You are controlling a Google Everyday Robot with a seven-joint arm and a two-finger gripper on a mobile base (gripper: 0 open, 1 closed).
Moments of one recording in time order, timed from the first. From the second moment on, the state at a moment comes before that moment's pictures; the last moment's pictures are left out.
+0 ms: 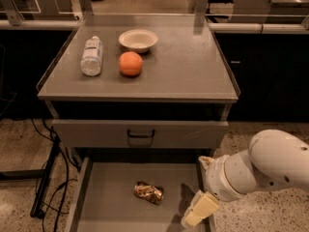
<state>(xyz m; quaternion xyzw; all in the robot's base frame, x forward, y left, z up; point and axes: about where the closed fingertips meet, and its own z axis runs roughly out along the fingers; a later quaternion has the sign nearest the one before) 0.380 -0.111 0.676 -0.53 0.80 0.17 0.22</state>
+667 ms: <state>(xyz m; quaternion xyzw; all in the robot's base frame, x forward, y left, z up) 0.403 -0.077 0.610 -0.52 0.81 0.20 0.19</state>
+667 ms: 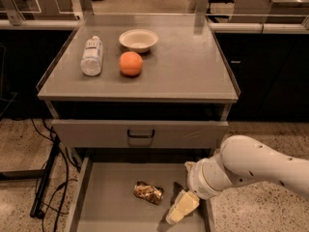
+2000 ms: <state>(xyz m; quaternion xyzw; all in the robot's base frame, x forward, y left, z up) 0.431 -0.064 0.552 -0.52 0.81 0.20 0.21</state>
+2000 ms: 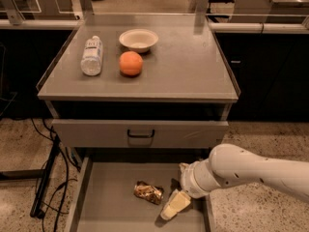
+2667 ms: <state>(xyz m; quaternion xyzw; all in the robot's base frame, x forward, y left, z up) 0.451 -0.074 0.514 -0.51 0.79 0.20 0.28</state>
